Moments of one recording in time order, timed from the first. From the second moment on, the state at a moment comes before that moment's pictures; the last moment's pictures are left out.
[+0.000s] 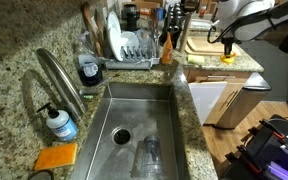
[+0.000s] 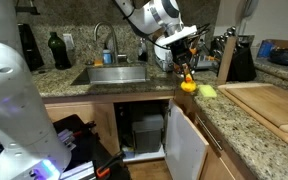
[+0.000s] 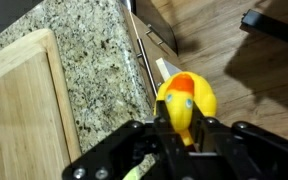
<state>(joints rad) -0.03 0.16 -0.10 -2.11 -0.66 2.16 -0.27</state>
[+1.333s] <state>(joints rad) 0.29 0.21 0.30 -2.11 -0.57 2.24 -0.56</state>
